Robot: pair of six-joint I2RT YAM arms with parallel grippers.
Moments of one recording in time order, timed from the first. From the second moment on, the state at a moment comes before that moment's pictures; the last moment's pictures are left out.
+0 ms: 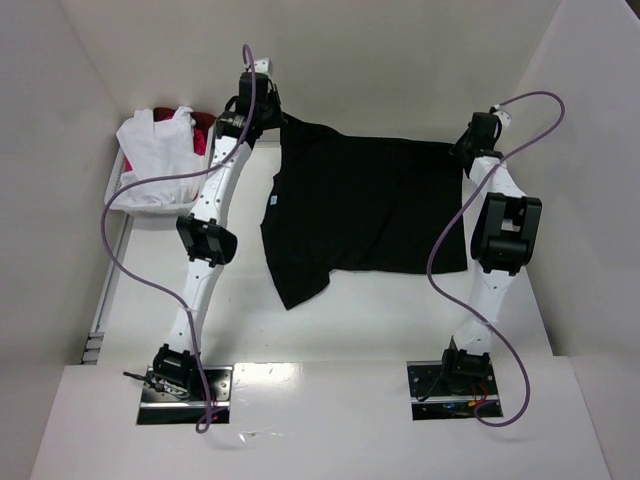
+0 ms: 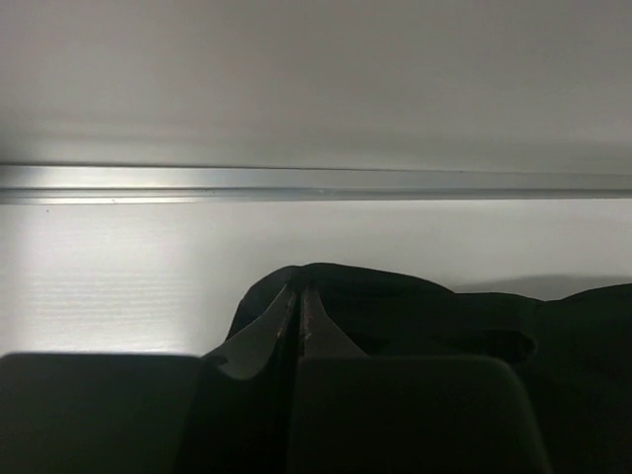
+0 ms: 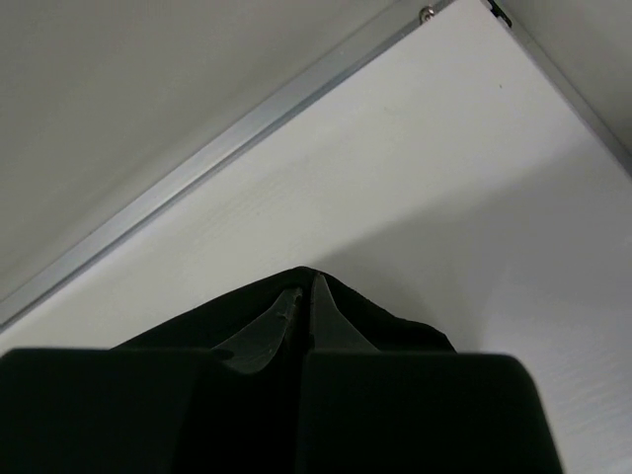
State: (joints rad) left arm -0.26 2.66 3.04 -0.79 -0.07 -0.35; right arm -0.17 2.17 1.76 -0.10 0.13 0.46
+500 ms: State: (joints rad) left arm -0.25 2.75 3.10 -0.83 -0.05 -0.35; right arm -0.17 2.27 1.93 -0.10 0.12 0.46
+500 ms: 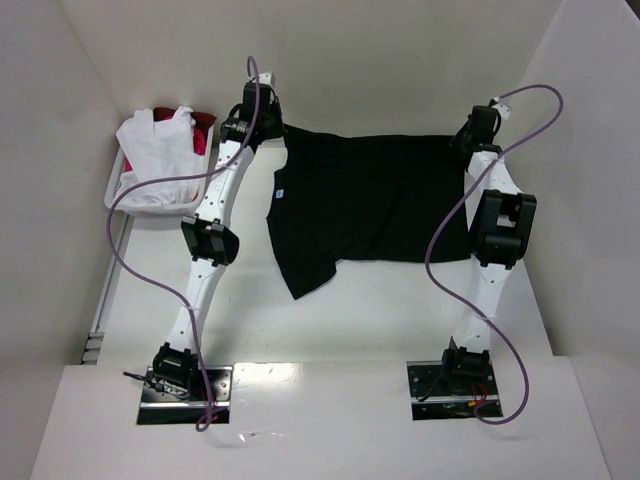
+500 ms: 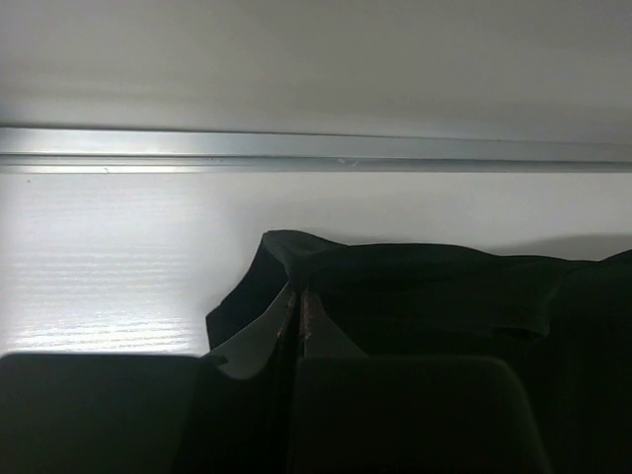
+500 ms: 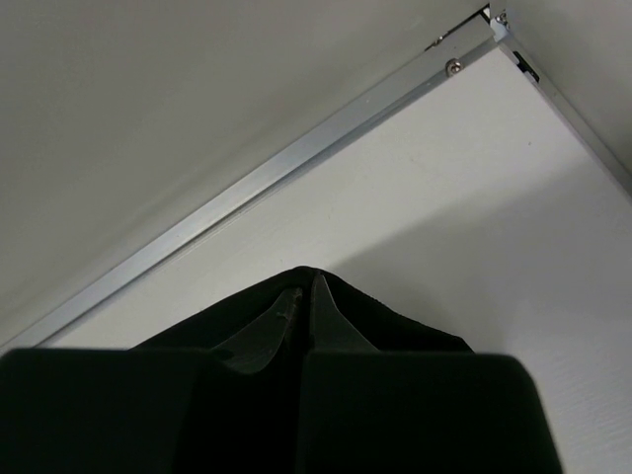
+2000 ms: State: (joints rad) left arm -0.32 2.60 2.73 -1.13 0.04 -0.24; right arm -0.17 2.28 1.65 -0.09 0.13 0.47
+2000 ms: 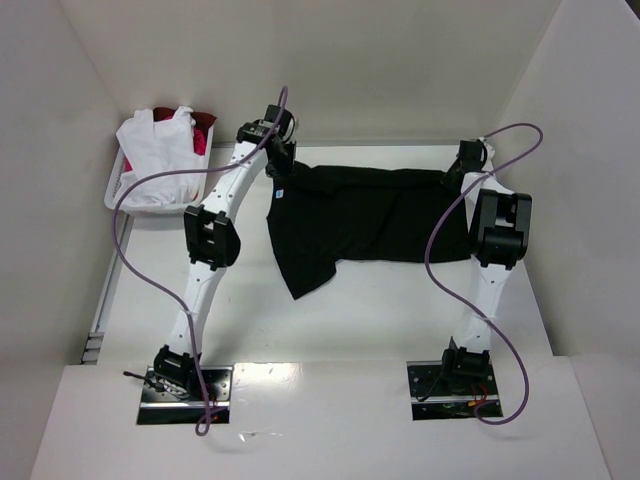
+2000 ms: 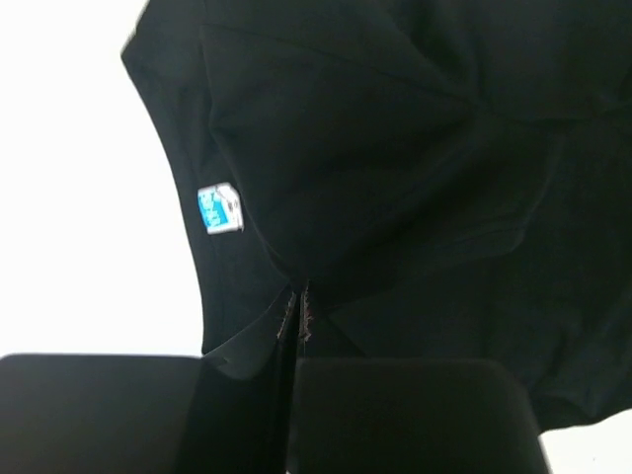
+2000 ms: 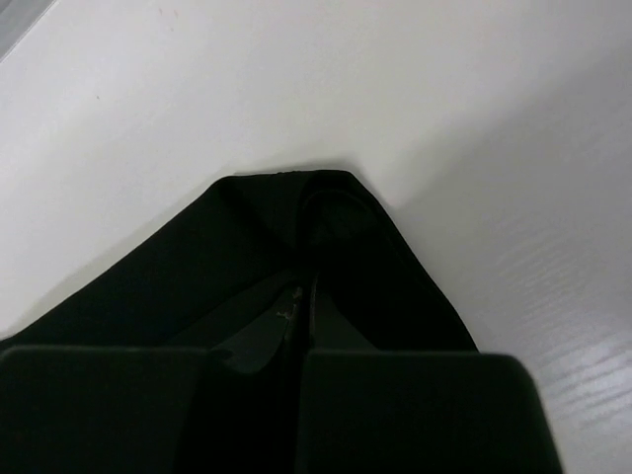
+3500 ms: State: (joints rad) left arm -0.22 2.68 2.97 -0.97 0.14 -0.30; right arm -0.19 2.11 1.57 -0.21 0.06 0.49
